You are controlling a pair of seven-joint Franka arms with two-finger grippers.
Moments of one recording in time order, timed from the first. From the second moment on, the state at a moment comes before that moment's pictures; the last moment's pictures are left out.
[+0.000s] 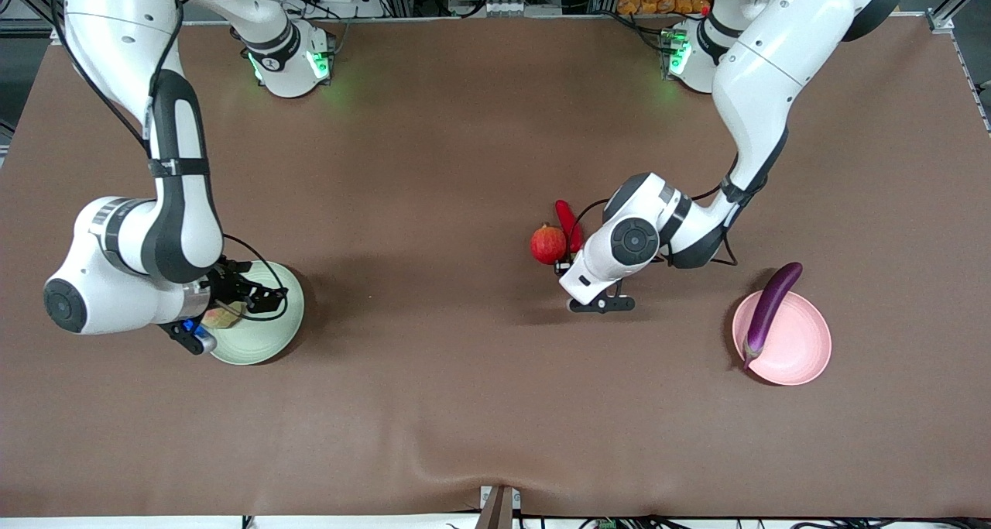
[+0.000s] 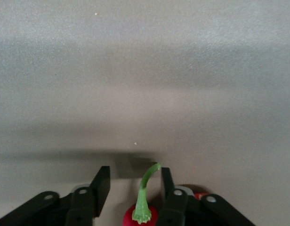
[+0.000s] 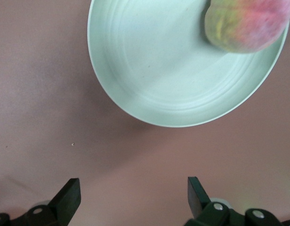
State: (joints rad) left arm -0.14 0.75 -0.46 -1.70 0.19 2.28 -0.67; right arm 0.43 0.61 -0.48 -1.53 0.51 1.66 0.43
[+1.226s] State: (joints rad) left arm -0.13 0.76 -0.46 -1.68 0.19 2.28 -0.67; right arm 0.70 0.61 -0.47 -1.52 0.57 1.72 0.67
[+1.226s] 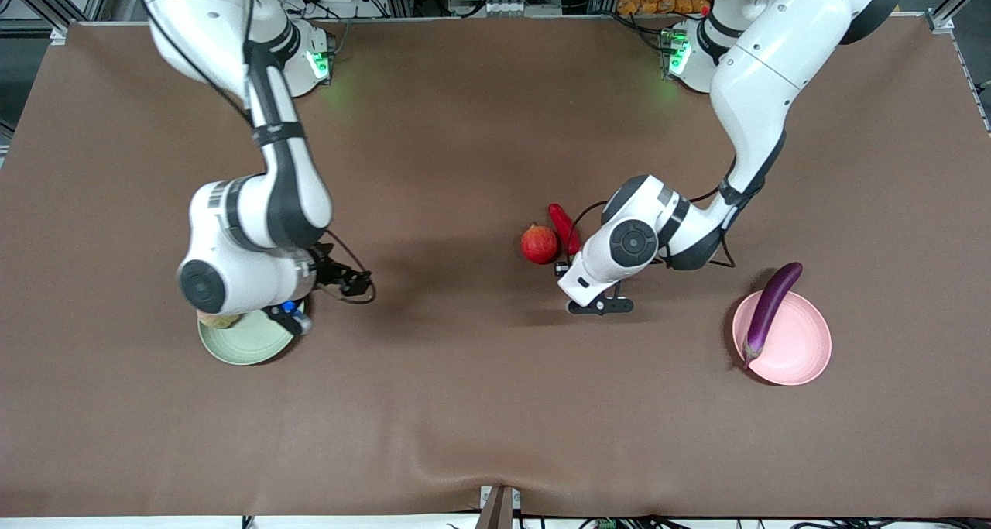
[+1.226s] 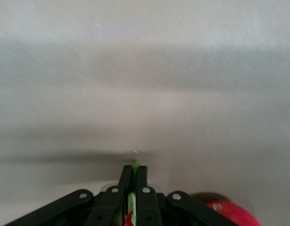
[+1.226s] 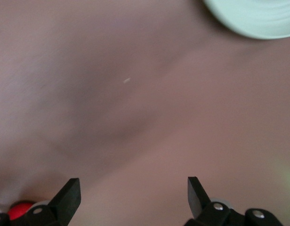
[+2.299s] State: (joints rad) left arm 0.12 0.63 -0.45 -1.52 0.35 1.96 -0.08; right arm 1.16 0.95 -0.46 -1.19 0.47 2.17 0.81
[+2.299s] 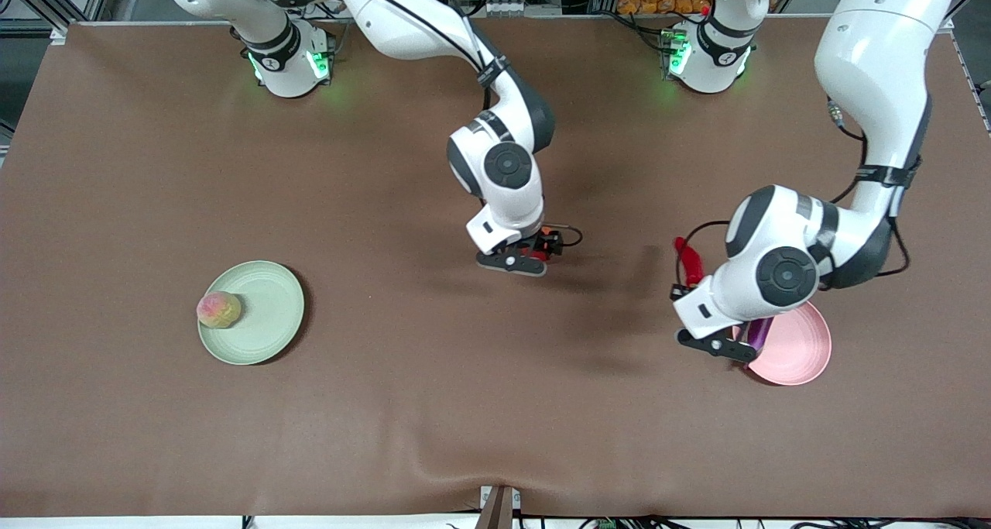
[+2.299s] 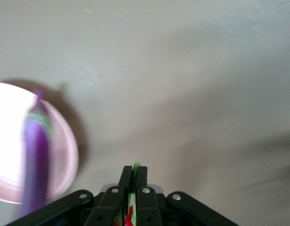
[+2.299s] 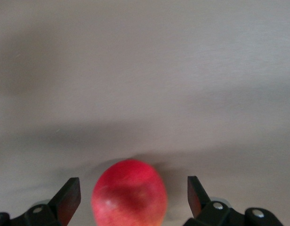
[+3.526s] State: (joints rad) left arm 0.28 0.61 -0.45 -1.38 0.38 1.96 0.60; right arm 1.22 1.01 -0.53 -1.16 0.33 2.12 0.82
